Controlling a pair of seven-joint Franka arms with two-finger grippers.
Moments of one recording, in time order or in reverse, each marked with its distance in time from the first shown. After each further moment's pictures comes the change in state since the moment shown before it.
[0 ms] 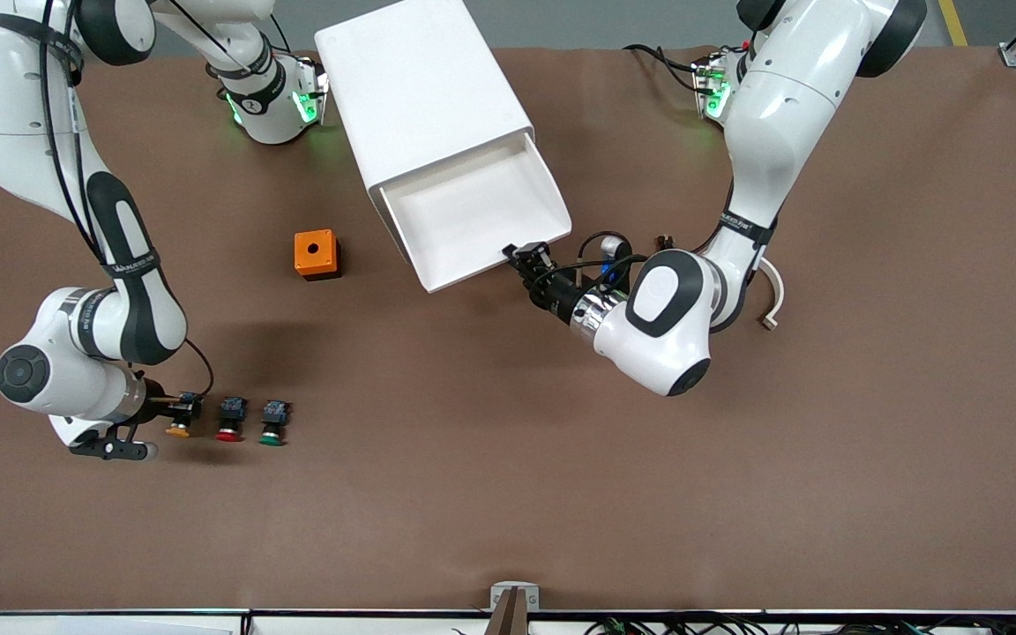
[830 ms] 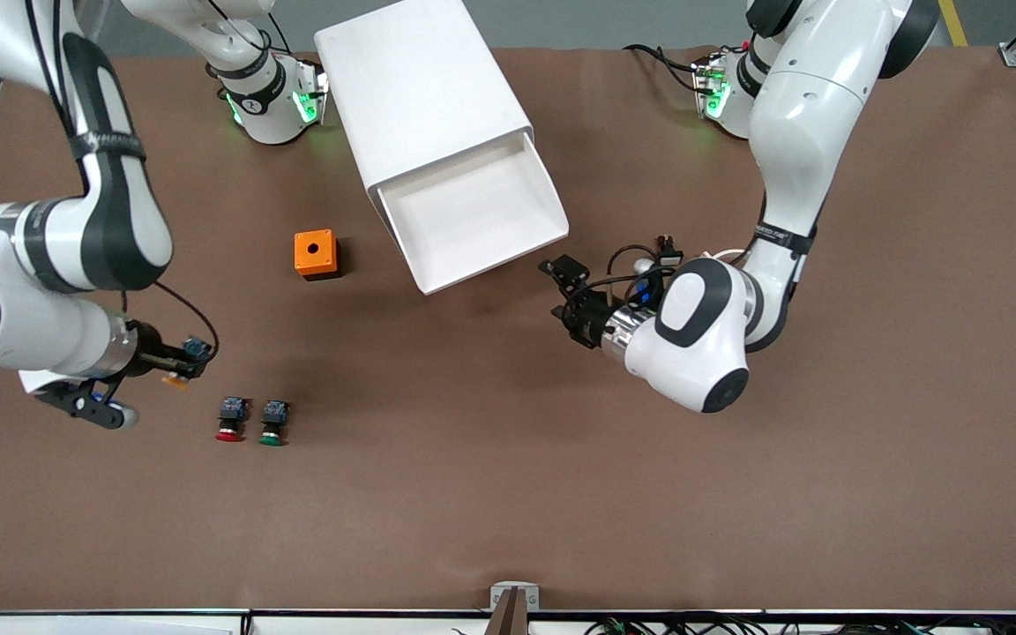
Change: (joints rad) left arm 0.064 -0.002 0.024 0.078 0.244 0.003 0.038; right arm 0.203 -0.338 0.020 0.039 0.021 -0.521 0.559
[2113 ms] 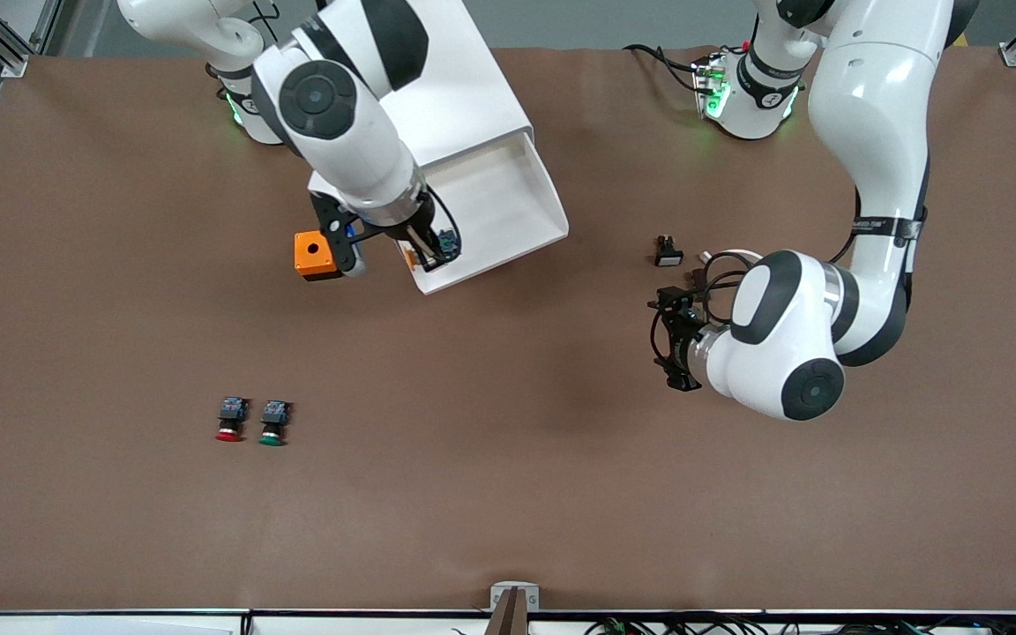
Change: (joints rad) left arm 0.081 -0.098 0.010 0.025 0.464 -0.012 0.344; right arm 0.552 -0.087 0.006 -0.029 0.151 0.132 1.243
